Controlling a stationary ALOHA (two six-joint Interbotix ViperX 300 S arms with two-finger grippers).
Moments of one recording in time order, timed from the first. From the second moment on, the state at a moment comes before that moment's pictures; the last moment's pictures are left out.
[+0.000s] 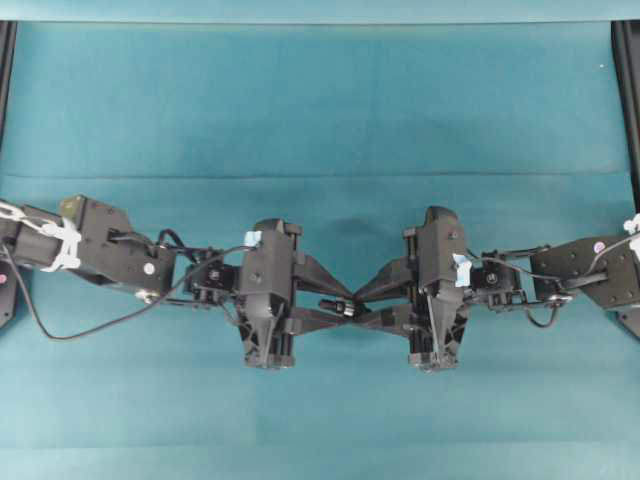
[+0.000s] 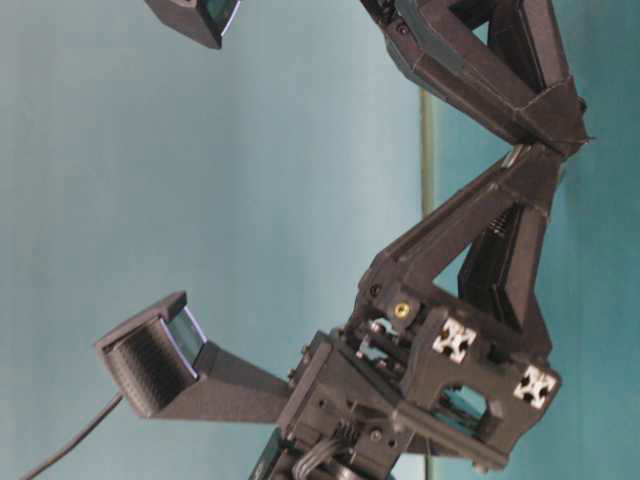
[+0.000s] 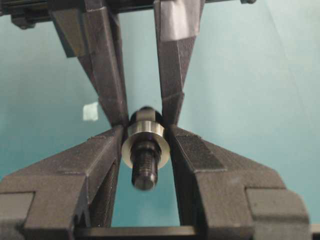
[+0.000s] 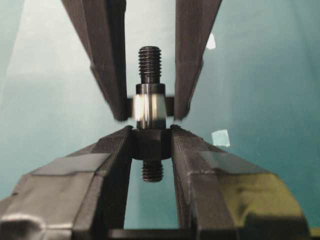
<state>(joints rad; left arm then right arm) -0.08 0.19 0.64 0.02 -0.43 -0.05 0.11 0.04 0.93 0.06 -0.51 0.16</state>
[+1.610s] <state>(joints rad) -0.08 0.15 0.60 0.02 -0.26 -0.03 0.10 0.04 0.93 0.06 -0.50 0.16</state>
